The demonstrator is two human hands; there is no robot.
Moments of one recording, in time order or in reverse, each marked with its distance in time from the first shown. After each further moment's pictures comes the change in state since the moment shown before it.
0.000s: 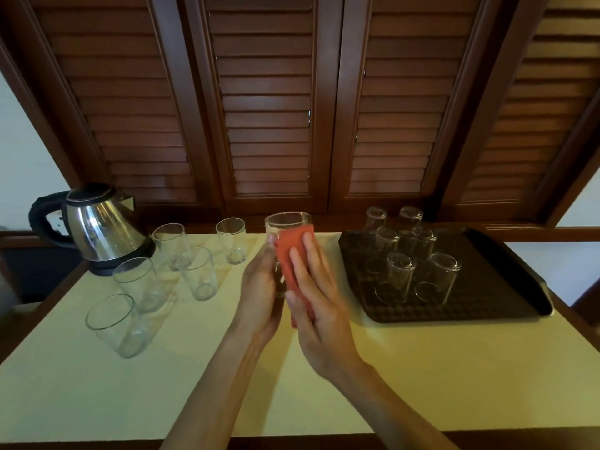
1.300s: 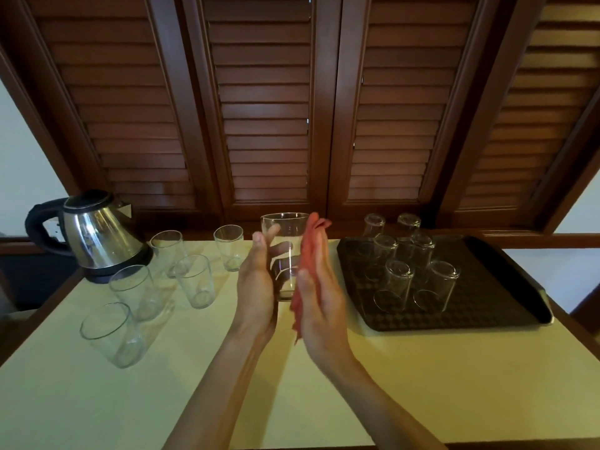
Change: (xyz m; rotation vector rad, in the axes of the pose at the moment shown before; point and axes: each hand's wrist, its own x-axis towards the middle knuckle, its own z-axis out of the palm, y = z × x) left_hand 0.004 0.010 0.008 0.085 0.104 0.119; right_hand 0.022 -0.003 0.003 0.198 0.165 0.155
